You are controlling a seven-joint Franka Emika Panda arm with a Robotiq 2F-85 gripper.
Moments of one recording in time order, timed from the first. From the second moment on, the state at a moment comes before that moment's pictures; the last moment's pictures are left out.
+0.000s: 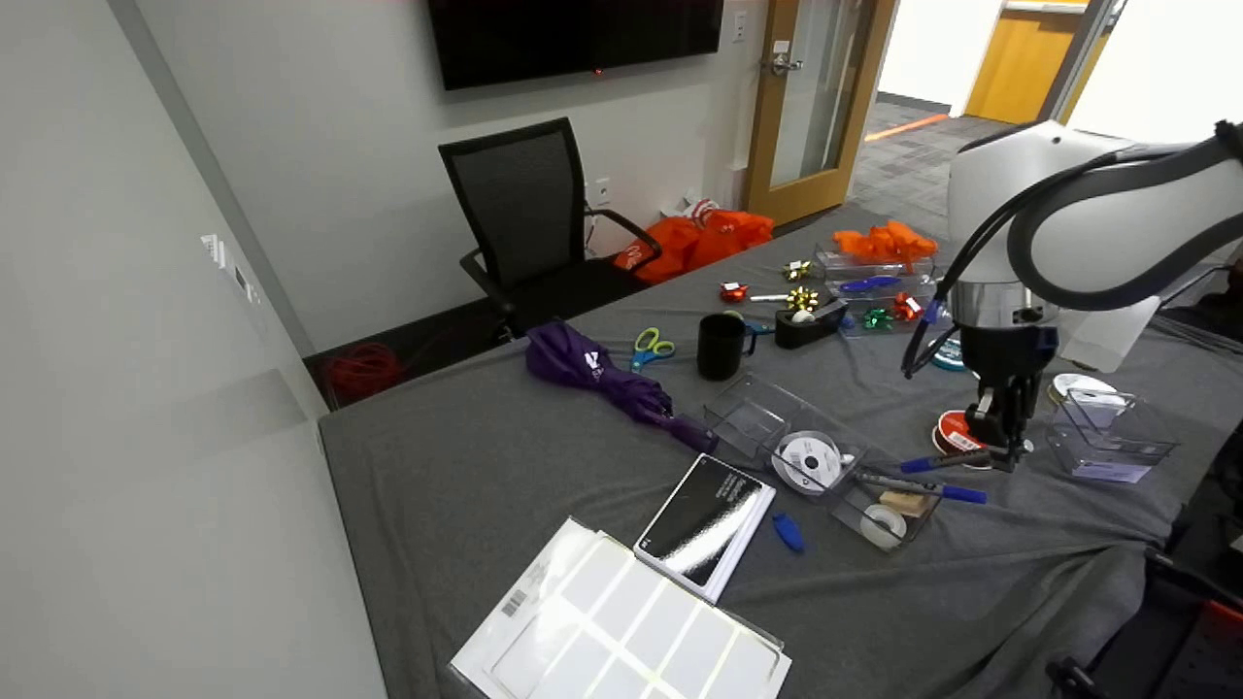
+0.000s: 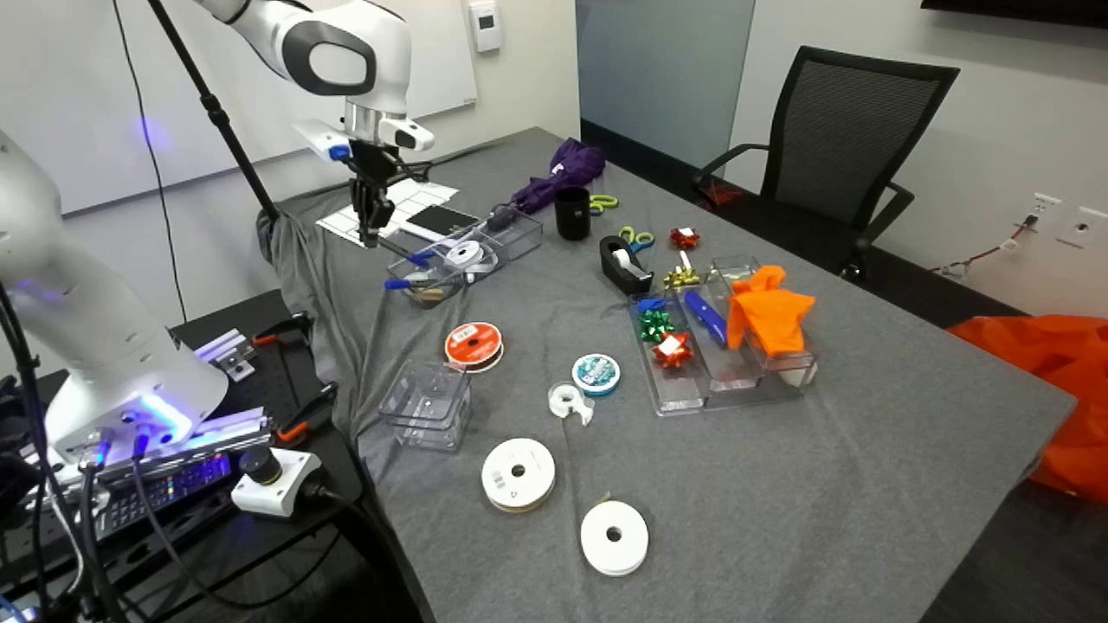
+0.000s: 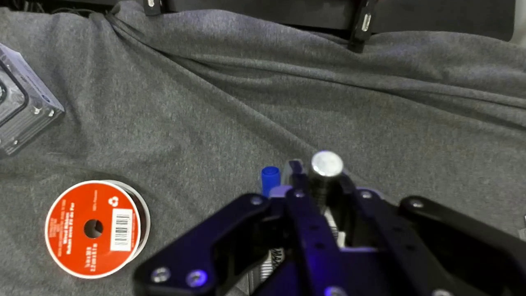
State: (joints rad) arm 0.08 -0.01 0.04 -2.46 0.02 2.07 0.00
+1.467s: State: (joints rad) arm 0.10 0.16 0.05 -2.51 -0.19 2.45 0.05
